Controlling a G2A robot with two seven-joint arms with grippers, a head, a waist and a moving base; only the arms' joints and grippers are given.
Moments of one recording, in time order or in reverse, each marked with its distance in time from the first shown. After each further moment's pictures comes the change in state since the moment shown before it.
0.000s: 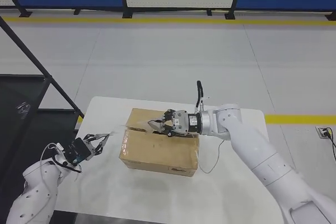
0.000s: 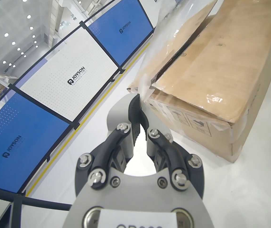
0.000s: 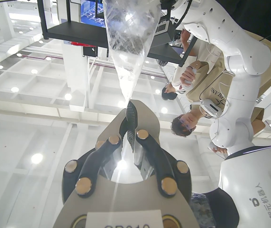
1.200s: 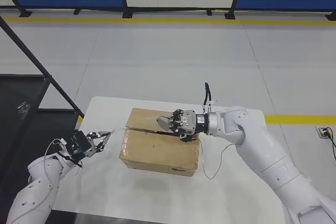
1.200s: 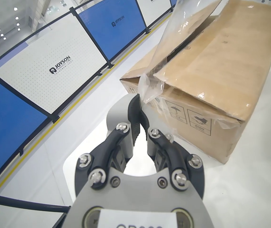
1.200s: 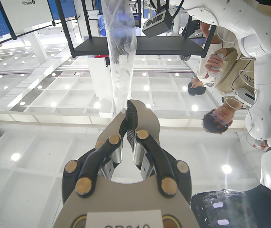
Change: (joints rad) left arm -0.128 0.035 0.150 0.185 -0.111 -0.045 -0.028; right arm -0.046 0.067 0.016 -0.057 0.426 0.000 -0.373
